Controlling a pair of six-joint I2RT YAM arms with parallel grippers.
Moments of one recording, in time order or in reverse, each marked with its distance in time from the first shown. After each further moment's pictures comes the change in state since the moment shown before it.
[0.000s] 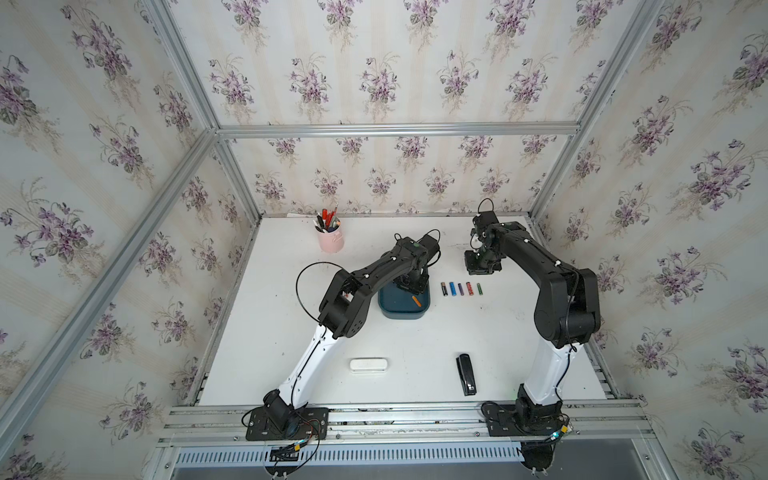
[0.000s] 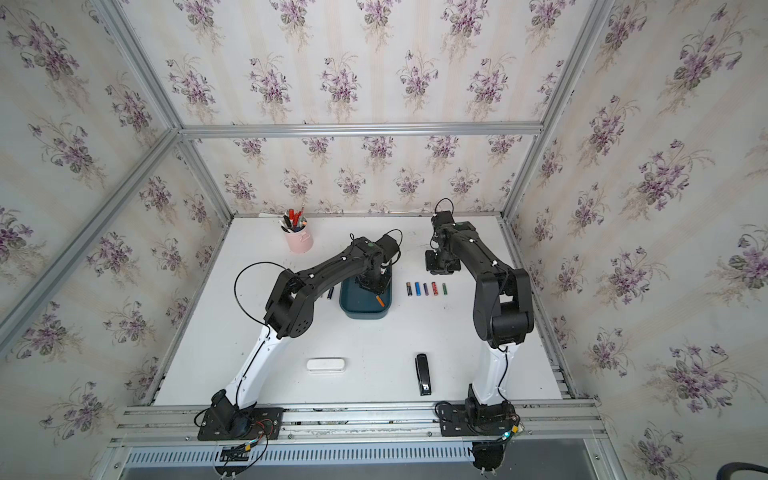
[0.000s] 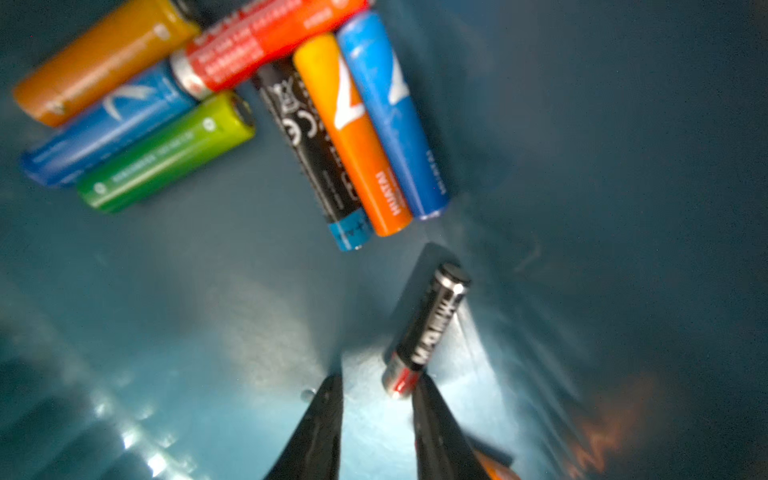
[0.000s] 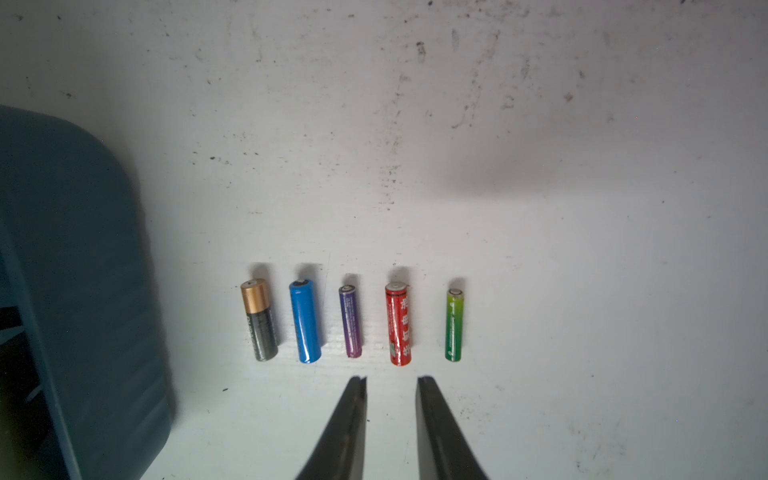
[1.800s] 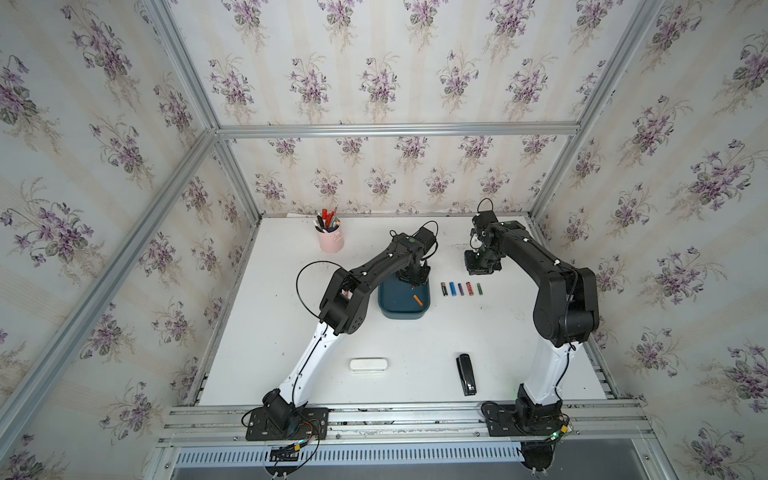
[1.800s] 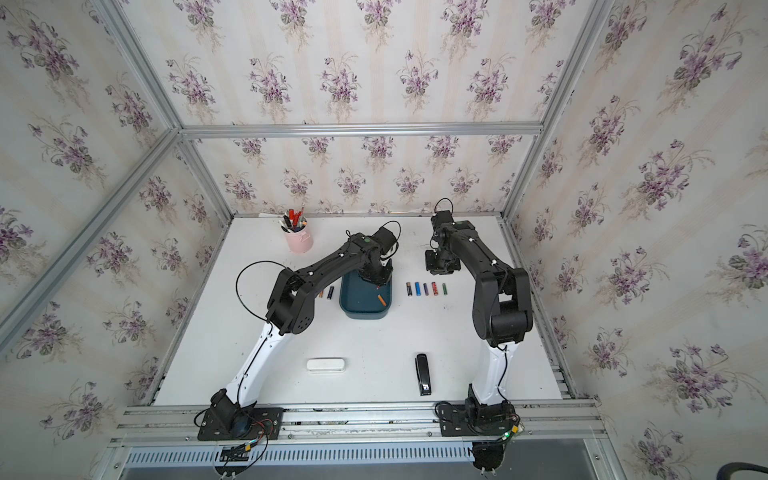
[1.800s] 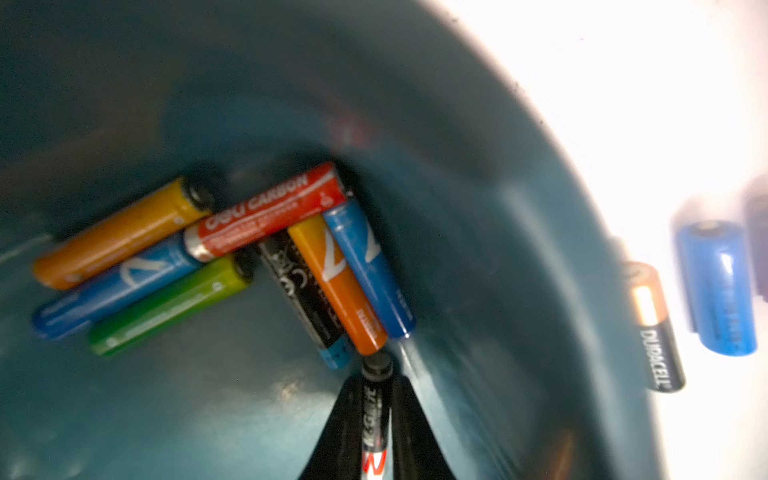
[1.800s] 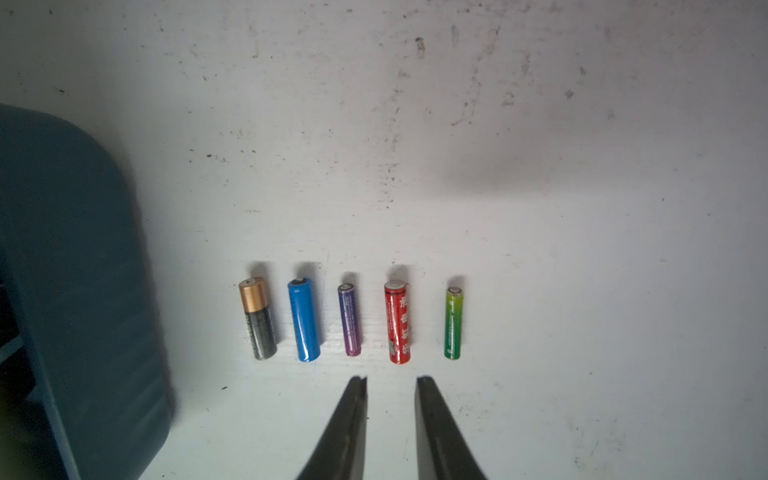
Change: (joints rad) left arm 0.038 0.050 0.077 0.088 0.098 0.029; right arm 0.002 0.009 0.011 -0.019 0.002 0.000
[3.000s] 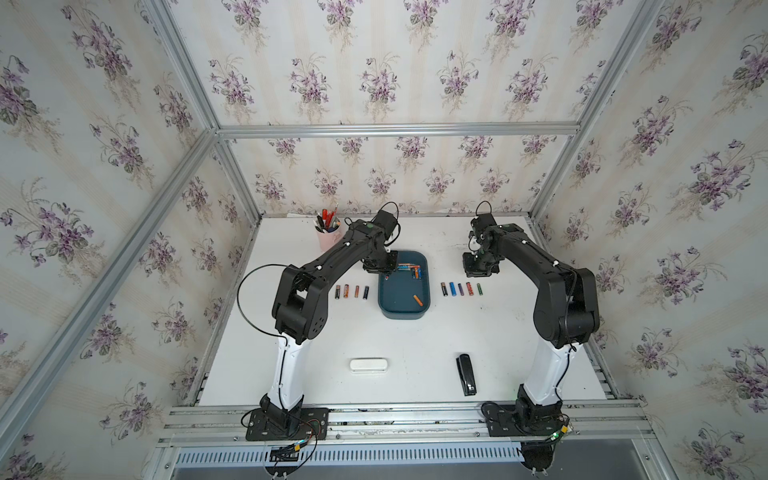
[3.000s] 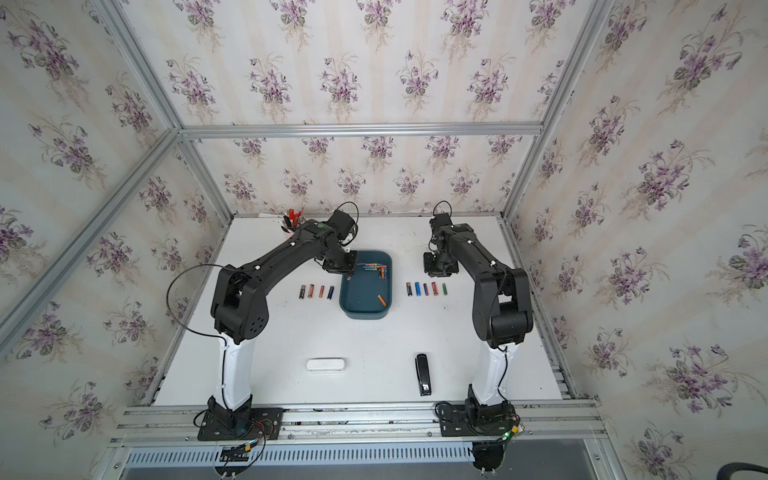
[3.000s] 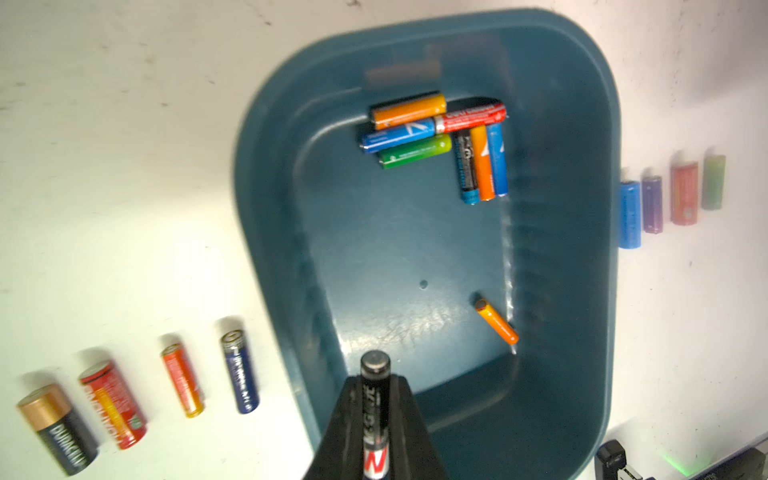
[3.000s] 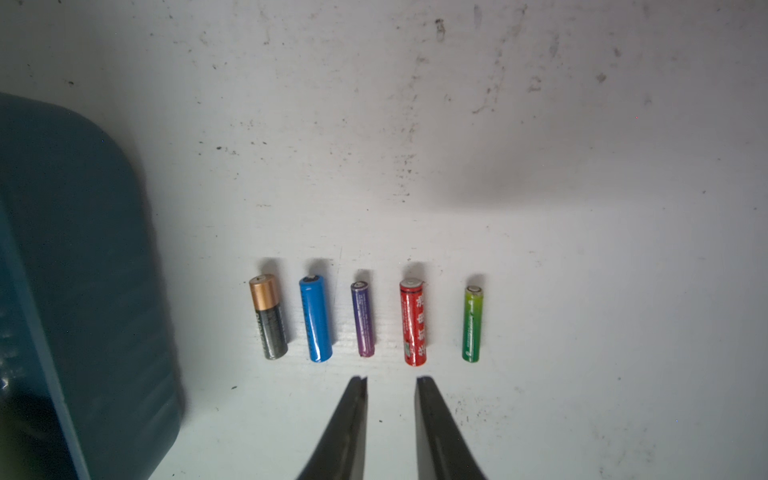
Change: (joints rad) left arm 0.202 -0.457 -0.457 0.060 0.093 -0.051; right arm 0.011 -0.005 -0.032 0.031 -0.029 0.019
